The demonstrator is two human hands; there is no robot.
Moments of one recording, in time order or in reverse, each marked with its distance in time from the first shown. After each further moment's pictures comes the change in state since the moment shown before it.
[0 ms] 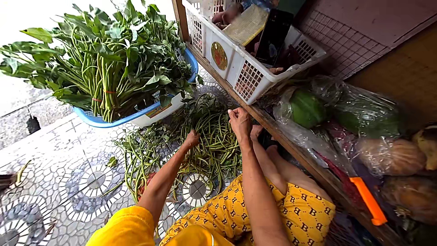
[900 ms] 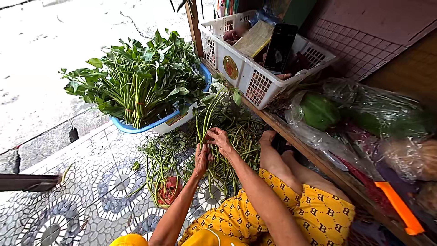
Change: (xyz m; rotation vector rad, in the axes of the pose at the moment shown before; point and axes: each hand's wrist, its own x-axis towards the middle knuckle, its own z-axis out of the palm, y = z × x) left_hand -0.125 0.002 0.017 -1.107 0.172 0.541; right_hand -0.019 -0.014 0.109 0.917 -0.499 0.200
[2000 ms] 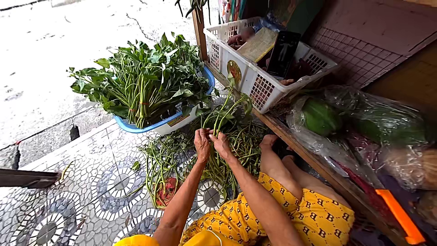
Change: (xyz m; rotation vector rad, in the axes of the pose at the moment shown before) left_hand 0.052 0.039 0.041 0.423 0.332 0.169; right_hand -0.003 0.000 0.005 -0.543 0.062 -0.095
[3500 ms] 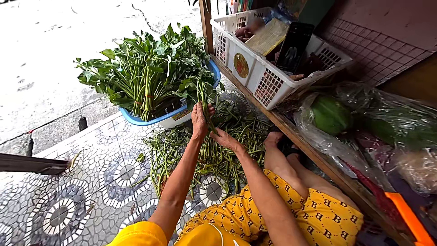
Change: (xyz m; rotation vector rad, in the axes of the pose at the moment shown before) left_hand 0.042 0.061 -0.006 -0.368 -0.180 -0.048; right_hand 0.019 0.008 -0.025 -0.298 -0.515 -0.119
